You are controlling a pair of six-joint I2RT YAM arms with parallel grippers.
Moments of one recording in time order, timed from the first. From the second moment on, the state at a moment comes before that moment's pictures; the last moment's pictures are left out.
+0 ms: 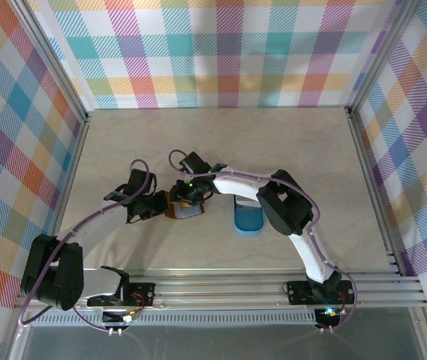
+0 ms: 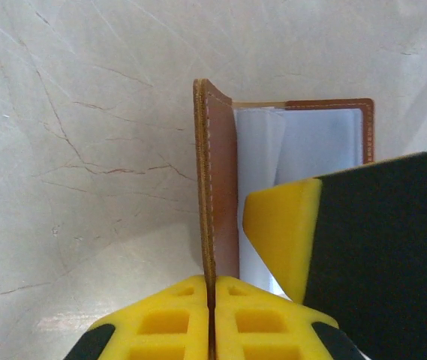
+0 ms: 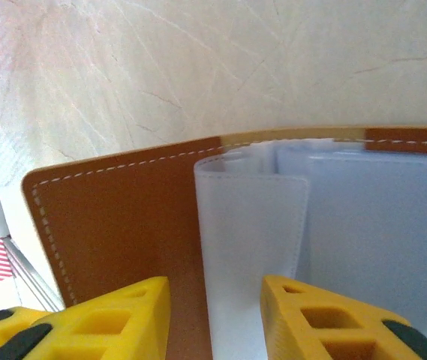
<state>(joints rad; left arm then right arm) -0.30 1.28 0.68 -0.44 0.15 -0.60 0.87 2.22 1.64 -0.39 -0.45 0.85</state>
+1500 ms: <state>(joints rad) -0.28 1.29 0.69 -0.31 0.18 -0.59 0.86 2.26 1.68 -0.45 -0.39 0.85</state>
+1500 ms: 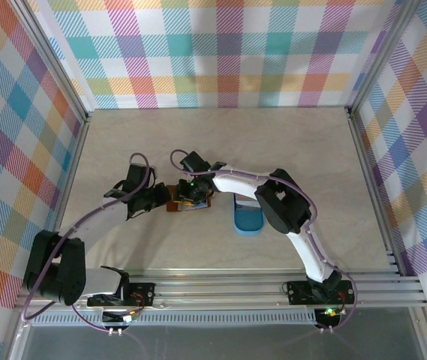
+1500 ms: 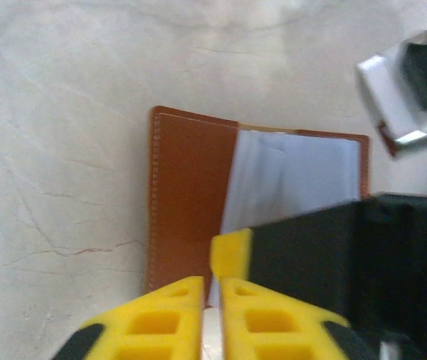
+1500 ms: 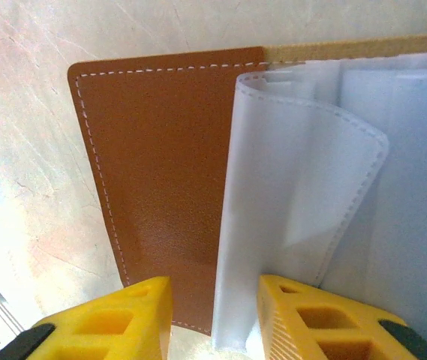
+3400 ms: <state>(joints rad) -0.29 1.54 0.44 0.34 0.34 -1.12 0.81 2.12 1.58 -0.40 -0.37 0.82</state>
